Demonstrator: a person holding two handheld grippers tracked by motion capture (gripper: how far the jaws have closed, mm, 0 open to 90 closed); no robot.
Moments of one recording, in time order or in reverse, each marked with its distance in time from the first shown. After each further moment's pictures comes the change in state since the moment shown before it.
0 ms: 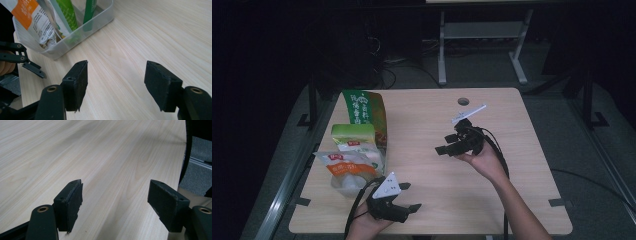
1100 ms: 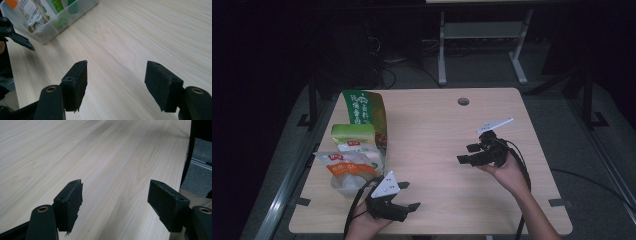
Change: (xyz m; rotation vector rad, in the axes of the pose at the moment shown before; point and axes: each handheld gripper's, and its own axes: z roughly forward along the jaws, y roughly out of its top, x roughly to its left) left arm 0.002 0.000 -0.002 -0.009 0.011 -0.008; right arm -0.020 -0.058 -0.032 -0.022 -0.053 0.075
